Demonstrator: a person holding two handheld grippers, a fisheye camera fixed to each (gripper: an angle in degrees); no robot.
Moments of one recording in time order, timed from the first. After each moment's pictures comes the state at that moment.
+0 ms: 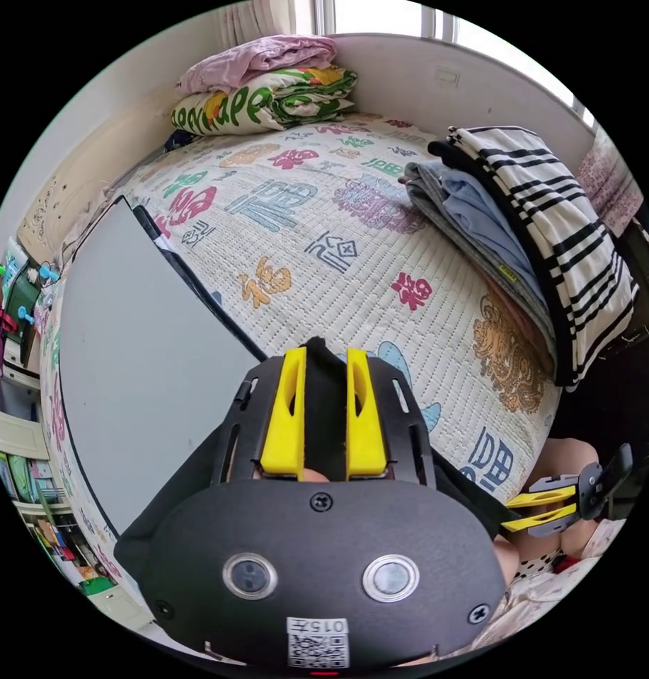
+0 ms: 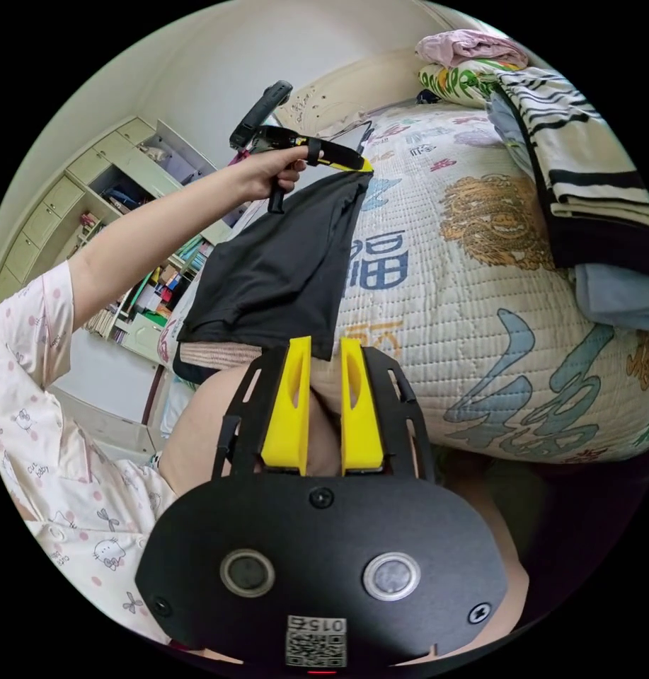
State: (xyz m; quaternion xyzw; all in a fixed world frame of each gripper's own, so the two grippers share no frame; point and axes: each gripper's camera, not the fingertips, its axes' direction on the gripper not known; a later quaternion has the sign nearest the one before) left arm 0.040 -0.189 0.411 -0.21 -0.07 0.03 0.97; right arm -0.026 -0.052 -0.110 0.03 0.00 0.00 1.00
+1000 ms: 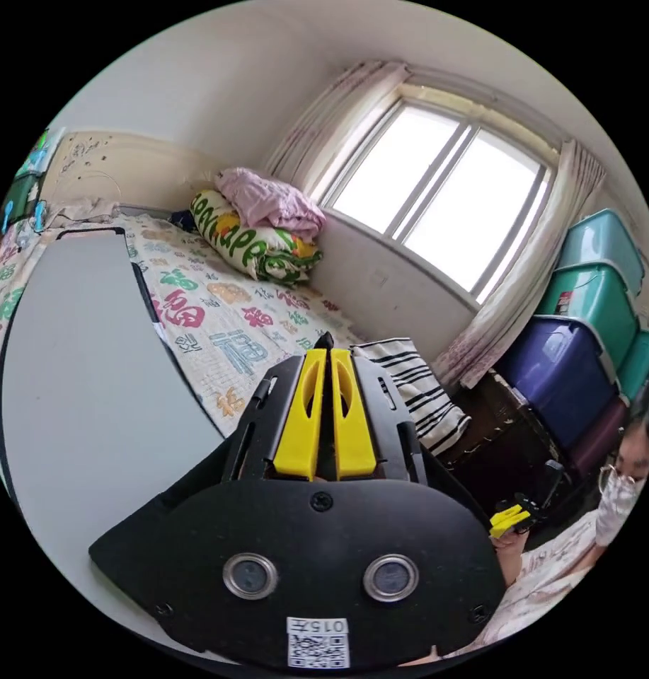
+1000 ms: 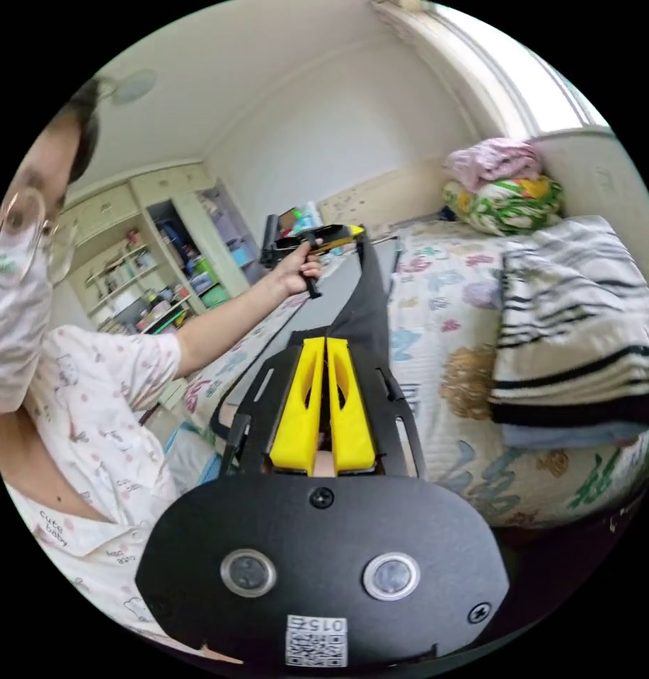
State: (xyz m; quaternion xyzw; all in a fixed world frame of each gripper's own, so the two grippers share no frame) left arm 0.006 -0.310 -0.027 0.16 0.17 -0.12 0.97; right arm -0.074 0.012 -0.103 0.19 -0.04 -0.15 0.97
